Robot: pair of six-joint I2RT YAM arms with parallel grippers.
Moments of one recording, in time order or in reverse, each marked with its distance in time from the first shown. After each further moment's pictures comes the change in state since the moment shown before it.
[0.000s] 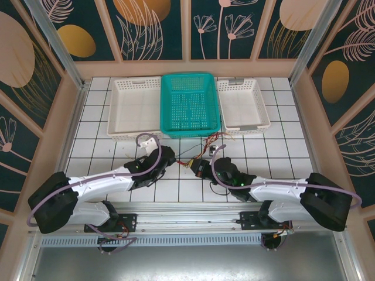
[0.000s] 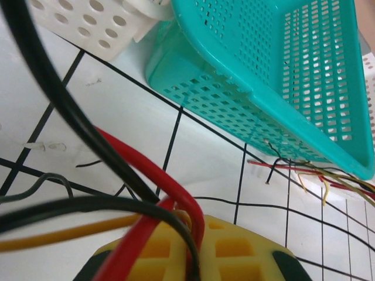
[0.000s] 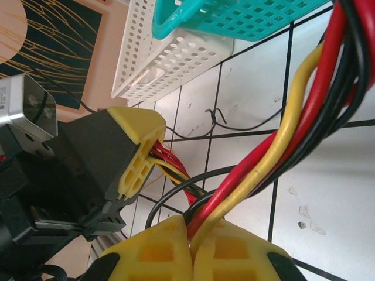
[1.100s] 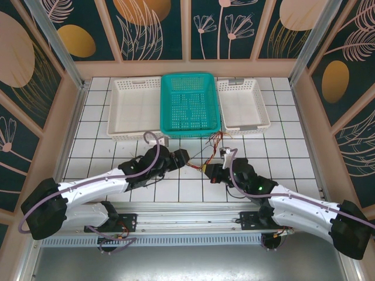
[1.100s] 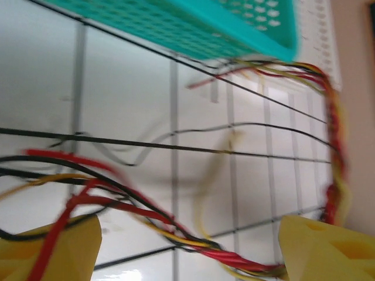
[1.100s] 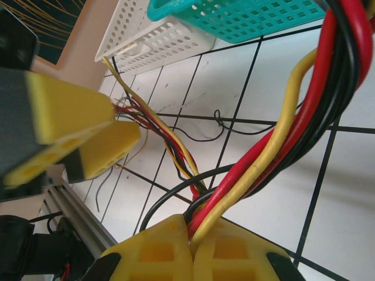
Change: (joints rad) left arm -0.002 -0.080 0.042 -0.028 0.377 0.178; right arm -0.117 -0.353 -0.071 -0.334 -0.152 -0.298
